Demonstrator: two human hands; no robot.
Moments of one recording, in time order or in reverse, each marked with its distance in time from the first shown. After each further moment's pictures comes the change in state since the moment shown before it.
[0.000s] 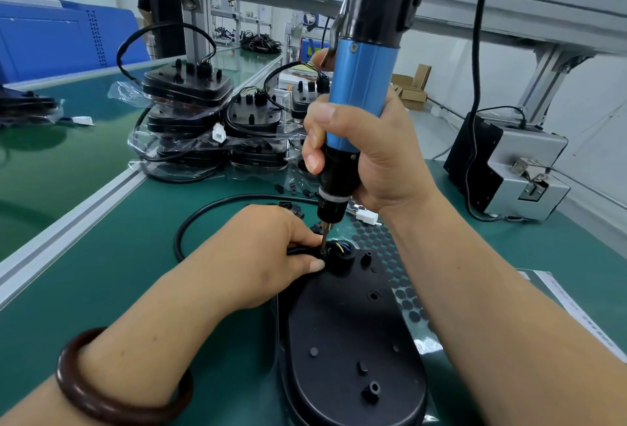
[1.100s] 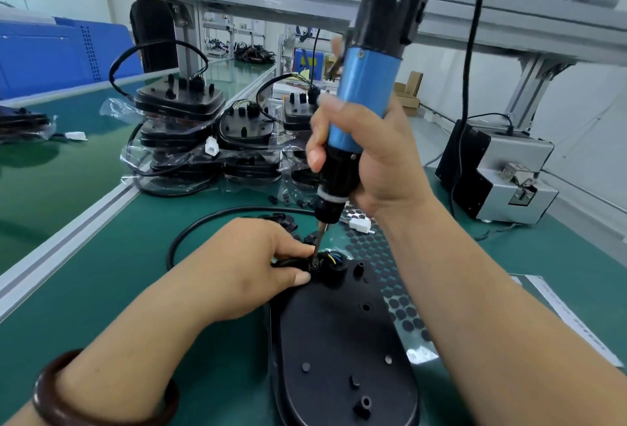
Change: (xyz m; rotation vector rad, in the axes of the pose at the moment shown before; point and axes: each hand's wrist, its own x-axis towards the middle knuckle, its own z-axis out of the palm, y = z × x) left_hand 0.002 -0.011 -0.002 -0.057 -0.037 0.007; right_hand 0.003 -0.005 -0.011 0.023 0.093 -0.055
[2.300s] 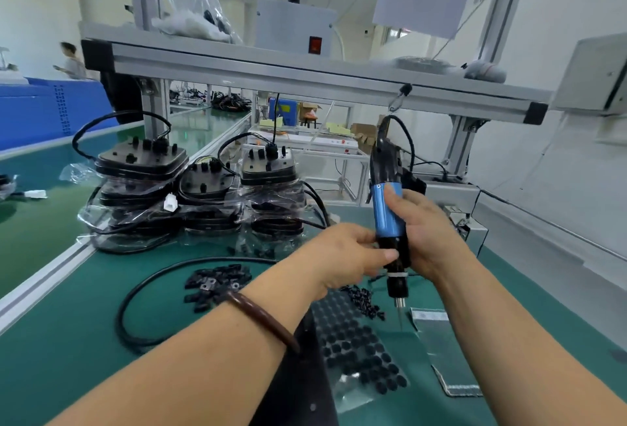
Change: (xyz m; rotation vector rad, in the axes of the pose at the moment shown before) left_hand 0.099 0.126 0.038 -0.706 -0.235 -0.063; right_hand -0.030 -0.031 -0.147 -0.306 0.442 0.371
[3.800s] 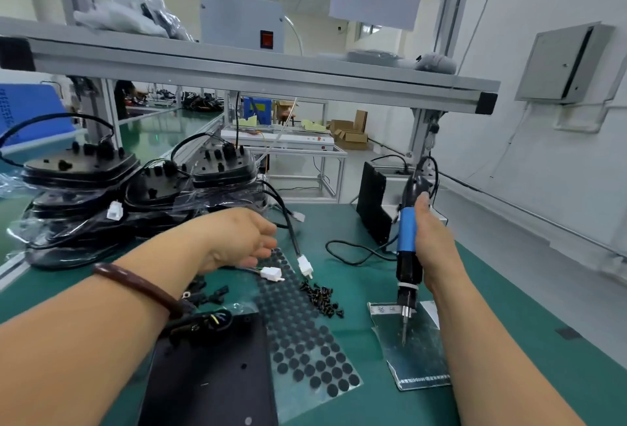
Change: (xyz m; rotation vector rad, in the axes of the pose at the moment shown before) left_hand 0.016 -0.010 -0.060 0.178 0.140 -0.262; right_hand 0.012 0.036 -0.093 -0.301 0.435 0.075
